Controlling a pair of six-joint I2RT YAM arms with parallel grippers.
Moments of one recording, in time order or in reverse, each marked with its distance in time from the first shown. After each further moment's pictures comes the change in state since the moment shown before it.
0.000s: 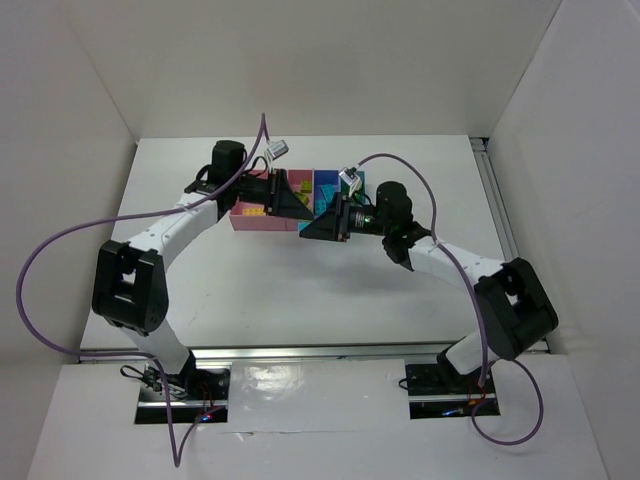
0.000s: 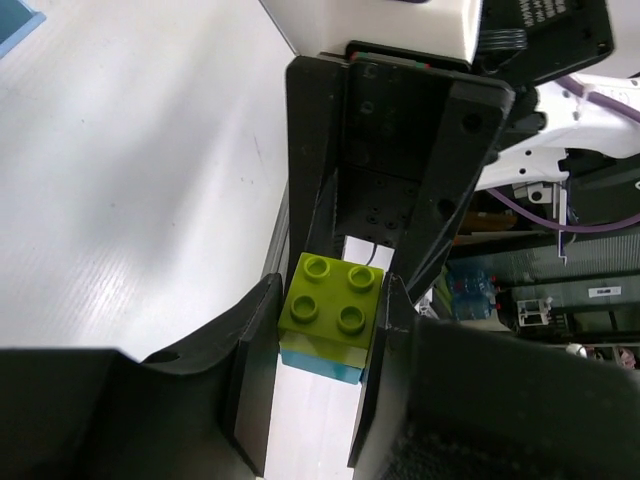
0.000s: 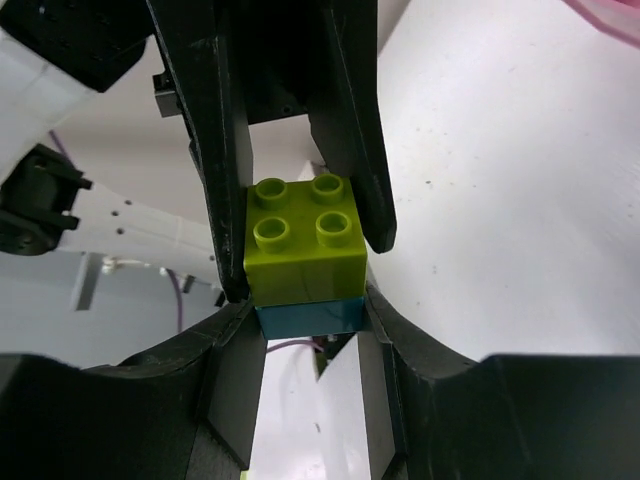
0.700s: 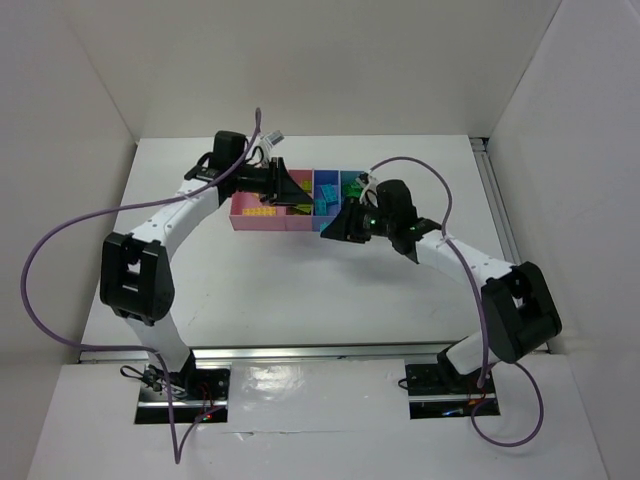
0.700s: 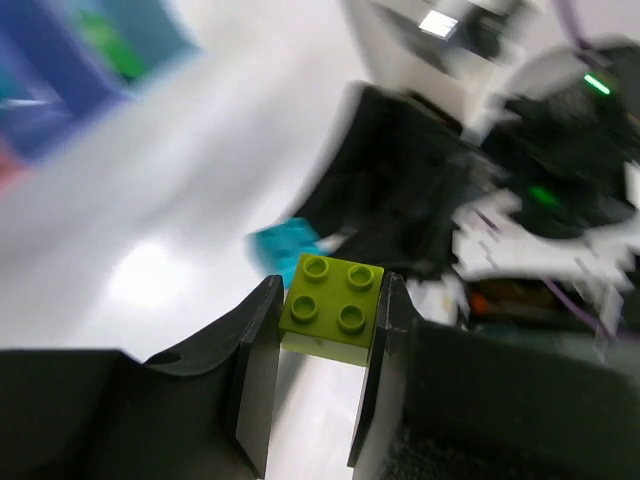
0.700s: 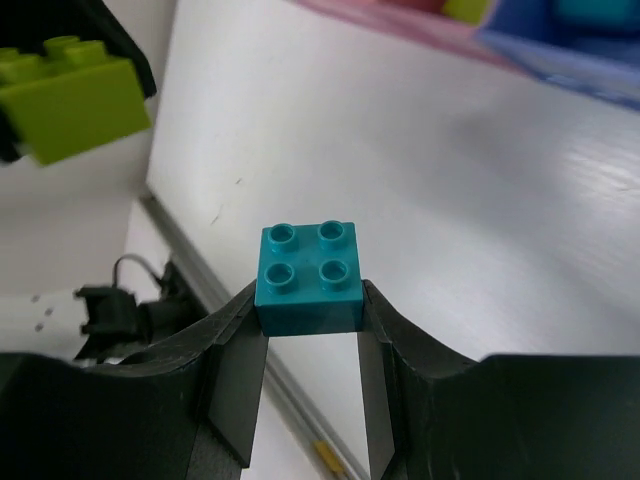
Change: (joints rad) left arm 0.015 0.055 0.111 -0.151 -0.204 0.002; right arm -0.047 -0.036 0.032 -0.458 0.273 -0.276
